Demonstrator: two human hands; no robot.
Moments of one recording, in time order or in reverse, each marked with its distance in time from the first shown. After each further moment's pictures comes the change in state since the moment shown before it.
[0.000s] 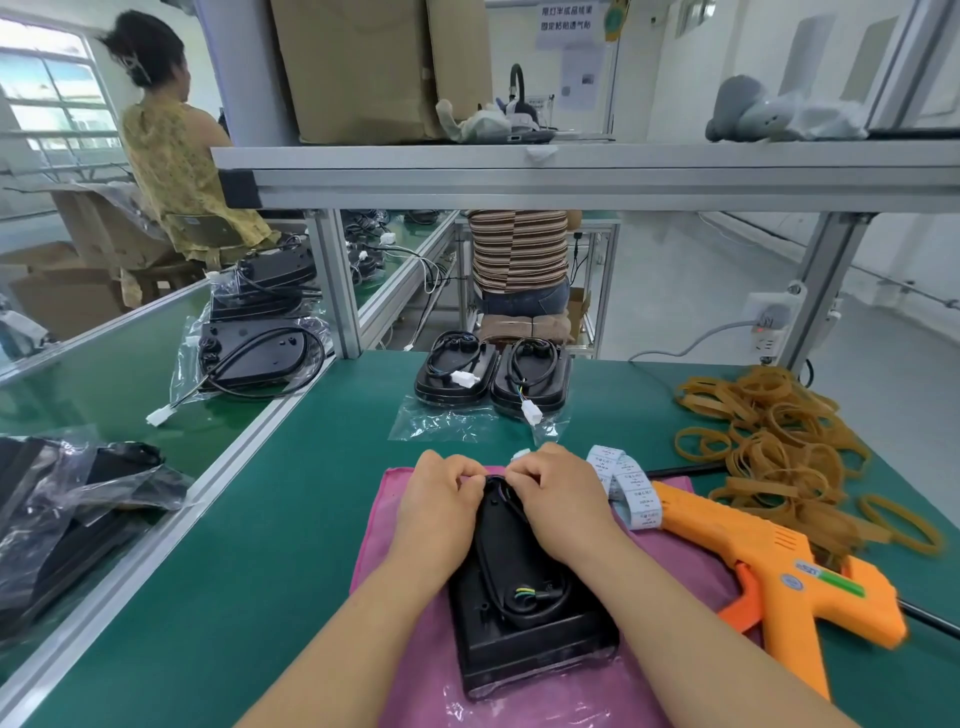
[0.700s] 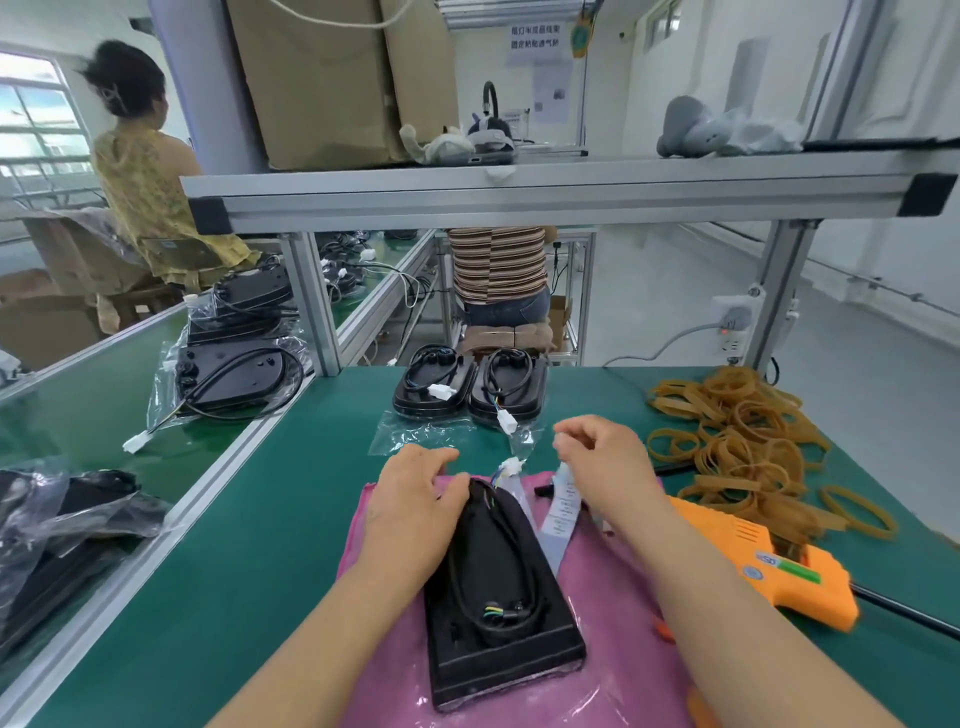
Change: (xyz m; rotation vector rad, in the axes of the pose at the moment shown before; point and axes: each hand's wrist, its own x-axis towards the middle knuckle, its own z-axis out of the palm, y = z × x) left_hand -0.002 0.014 -0.010 0.169 0.085 0.184; right_hand 0.005 0.024 -0.061 0.253 0.189 0.175
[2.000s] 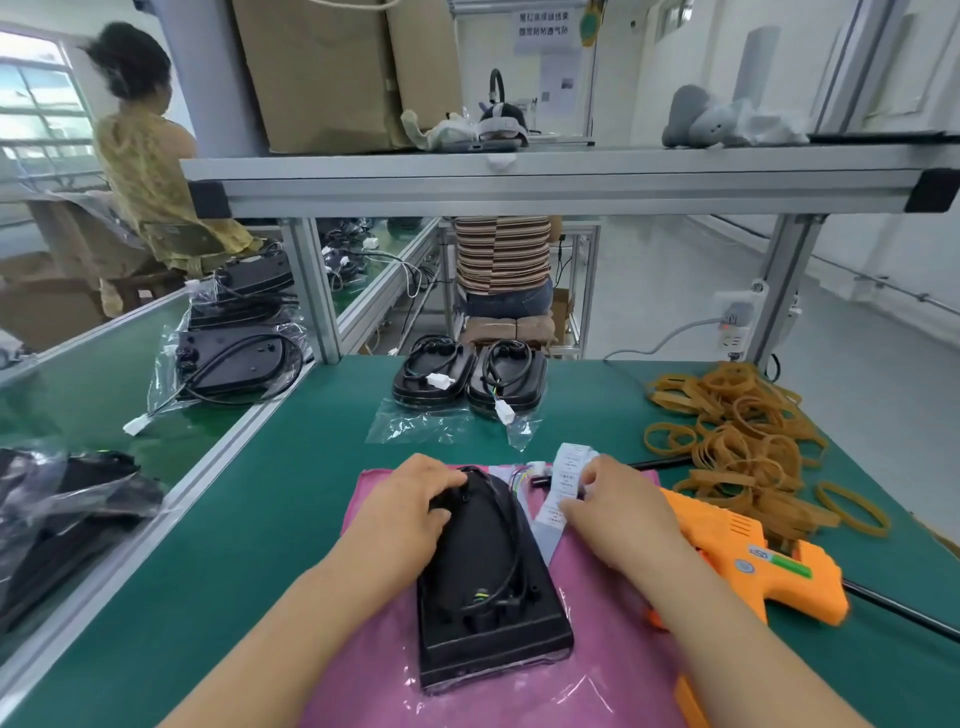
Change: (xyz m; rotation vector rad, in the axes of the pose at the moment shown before) left_hand -0.018 0.002 -0.027 0.077 -0.317 0.118; right_hand -0.027 0.022 -0.007 -0.501 -0.158 0.046
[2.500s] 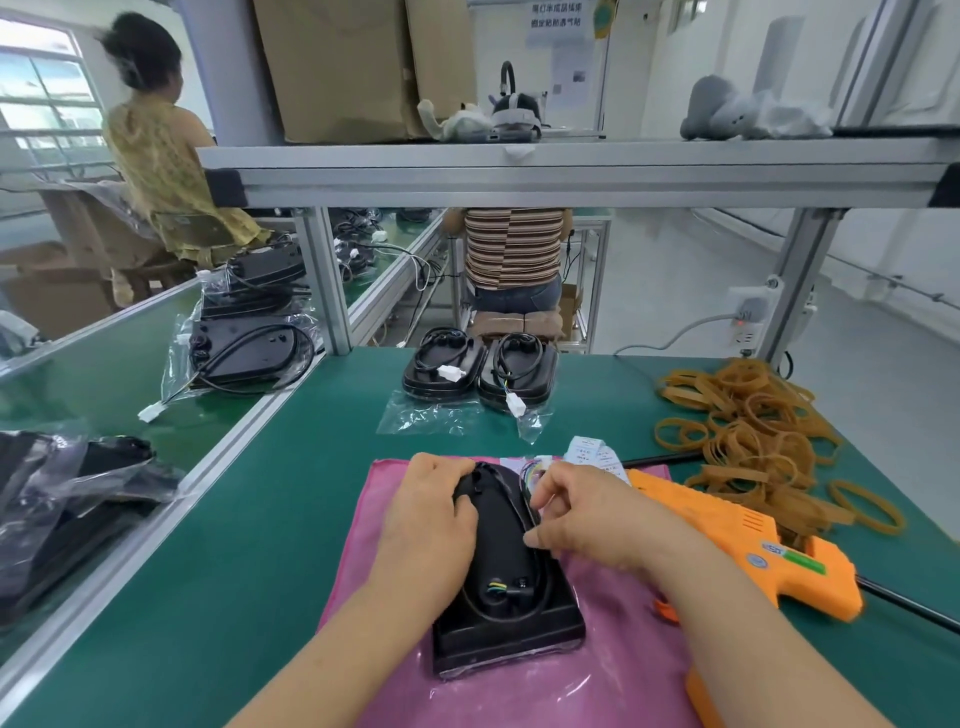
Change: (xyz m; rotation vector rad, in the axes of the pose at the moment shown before) left_hand -0.014 0.015 0.025 -0.115 0.302 -0.070; right_hand -0.022 -0.030 -0.014 0.359 -0.427 -0.156
